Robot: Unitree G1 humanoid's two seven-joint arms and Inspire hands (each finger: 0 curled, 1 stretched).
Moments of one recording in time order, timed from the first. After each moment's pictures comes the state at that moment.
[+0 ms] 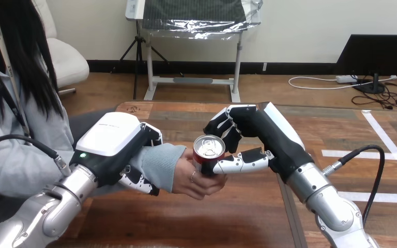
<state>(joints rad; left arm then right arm) -0.36 0.60 -0.33 0.55 0.74 -0.53 0.20 -0.31 -0.23 0.12 0.49 -0.19 -0.50 0.21</state>
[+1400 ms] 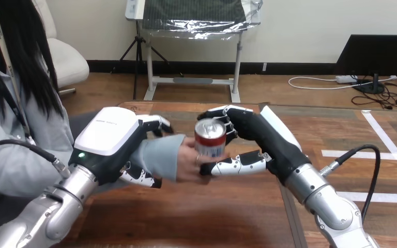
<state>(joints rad) -0.36 0.59 -0.33 0.56 0.78 -0.54 0.33 -0.31 -0.23 0.13 0.48 -0.17 -0.45 0.25</state>
